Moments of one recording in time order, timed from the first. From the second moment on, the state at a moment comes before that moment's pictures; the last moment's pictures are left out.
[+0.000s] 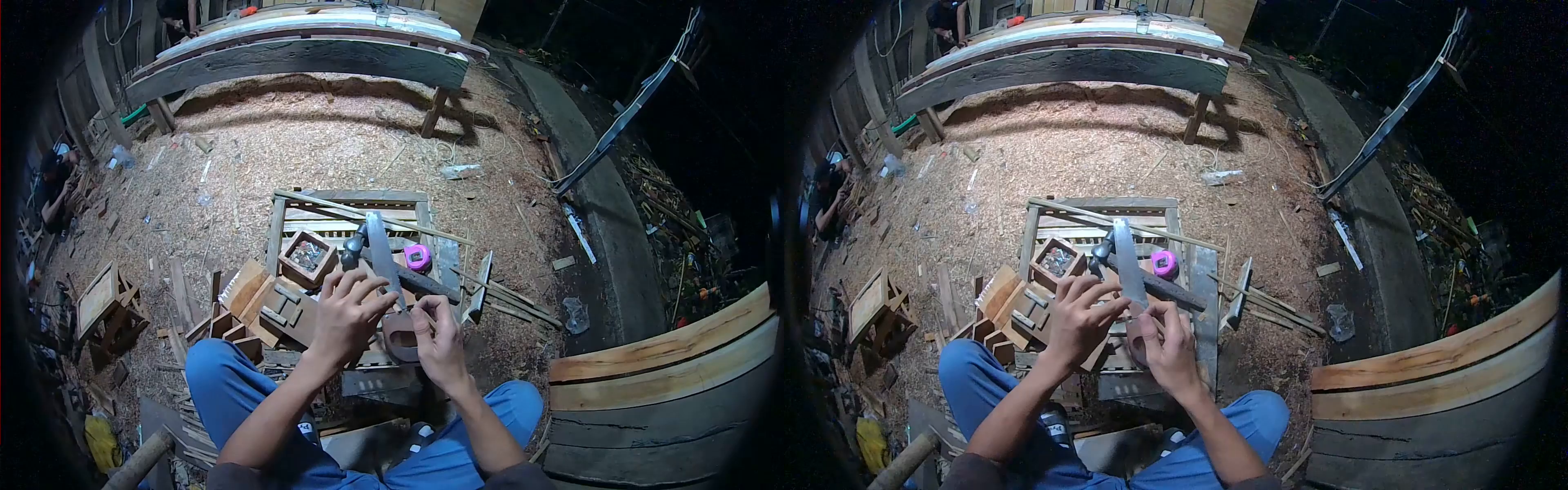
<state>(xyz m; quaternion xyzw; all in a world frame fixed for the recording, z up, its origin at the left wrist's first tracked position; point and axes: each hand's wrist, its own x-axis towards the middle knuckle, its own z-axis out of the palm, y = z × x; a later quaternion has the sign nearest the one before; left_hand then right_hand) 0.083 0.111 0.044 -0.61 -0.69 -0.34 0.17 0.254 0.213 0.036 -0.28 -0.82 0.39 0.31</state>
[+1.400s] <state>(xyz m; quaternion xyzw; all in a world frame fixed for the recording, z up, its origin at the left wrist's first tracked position) 0.104 0.100 0.027 -0.58 -0.69 -0.44 -0.02 0.245 0.203 0.042 -0.25 -0.84 0.30 0.37</state>
